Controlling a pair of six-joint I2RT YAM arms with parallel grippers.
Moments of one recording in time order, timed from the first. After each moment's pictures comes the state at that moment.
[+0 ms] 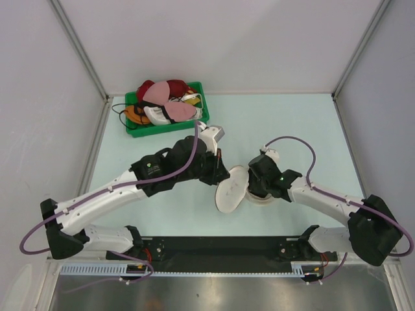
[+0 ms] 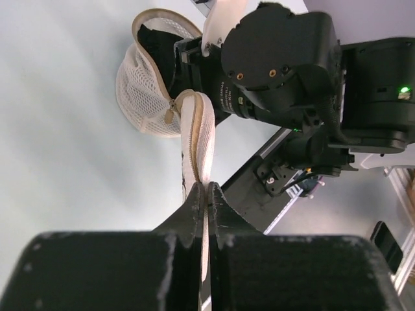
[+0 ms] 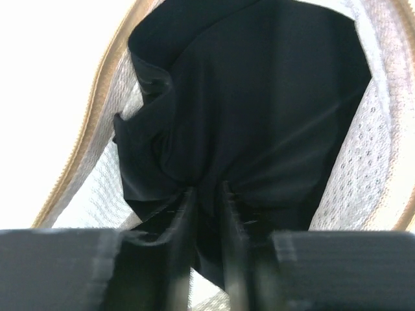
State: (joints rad) left arm -1.05 1.21 1.26 -0.60 -0.02 -0.62; right arm 0.74 1.25 0.69 -0.39 0.27 0.81
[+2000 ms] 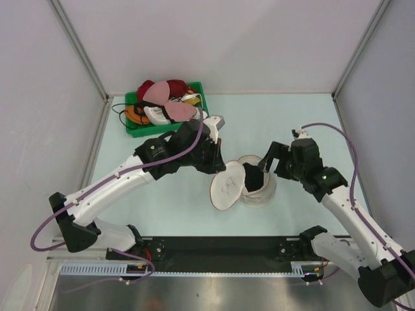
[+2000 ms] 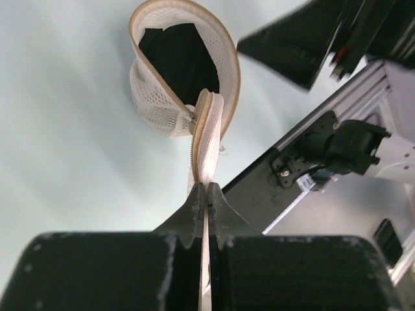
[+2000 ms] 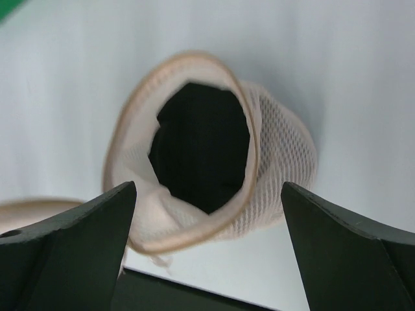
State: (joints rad) left arm -0.95 1.37 1.49 -0.82 0.05 -0.55; right arm 0.40 0.92 0.88 -0.61 0.01 0.62
